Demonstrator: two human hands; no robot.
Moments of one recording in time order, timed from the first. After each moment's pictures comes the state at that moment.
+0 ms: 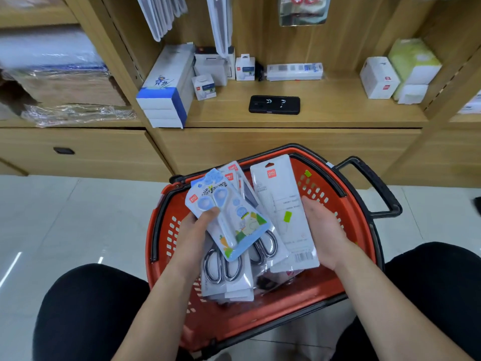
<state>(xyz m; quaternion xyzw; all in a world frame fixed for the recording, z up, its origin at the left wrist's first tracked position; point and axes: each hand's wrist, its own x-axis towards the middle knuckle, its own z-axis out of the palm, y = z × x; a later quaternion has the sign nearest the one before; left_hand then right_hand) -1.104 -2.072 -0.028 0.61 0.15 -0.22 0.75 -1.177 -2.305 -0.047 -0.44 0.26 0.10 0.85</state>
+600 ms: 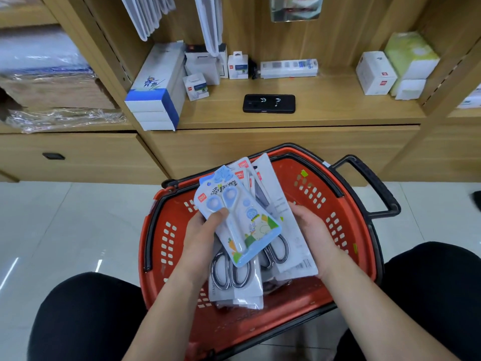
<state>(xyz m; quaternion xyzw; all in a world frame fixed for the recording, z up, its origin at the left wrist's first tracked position) -1.102 -2.096 -0.023 0.61 0.11 -0.25 0.75 -1.169 -2.292 -0.052 -0.38 0.28 0.12 0.88</state>
